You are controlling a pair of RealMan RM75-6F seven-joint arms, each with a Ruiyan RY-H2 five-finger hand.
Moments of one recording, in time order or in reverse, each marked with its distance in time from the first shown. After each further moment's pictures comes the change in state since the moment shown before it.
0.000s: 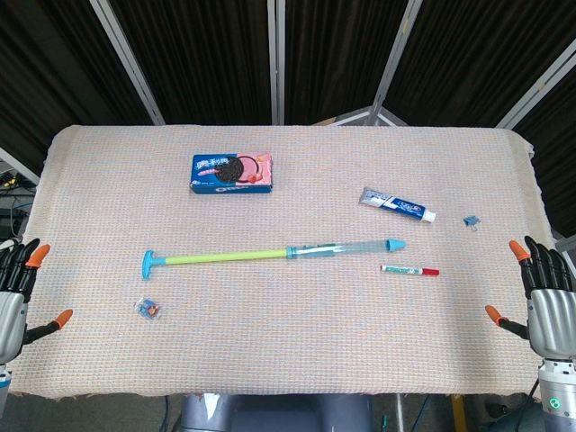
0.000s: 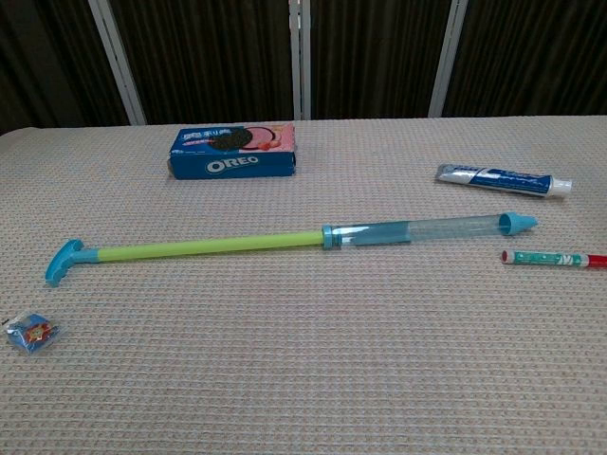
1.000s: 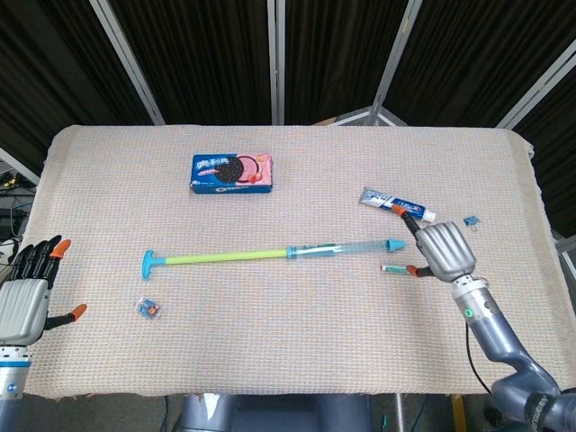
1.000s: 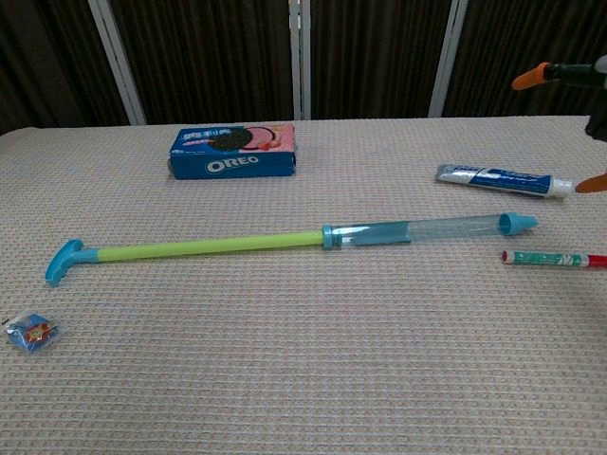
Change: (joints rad) left arm -0.069 -0.036 -0.026 -0.008 -0.144 -0.153 0.079; right arm 0.459 -0.053 0.115 0.049 0.150 -0.644 -0.157
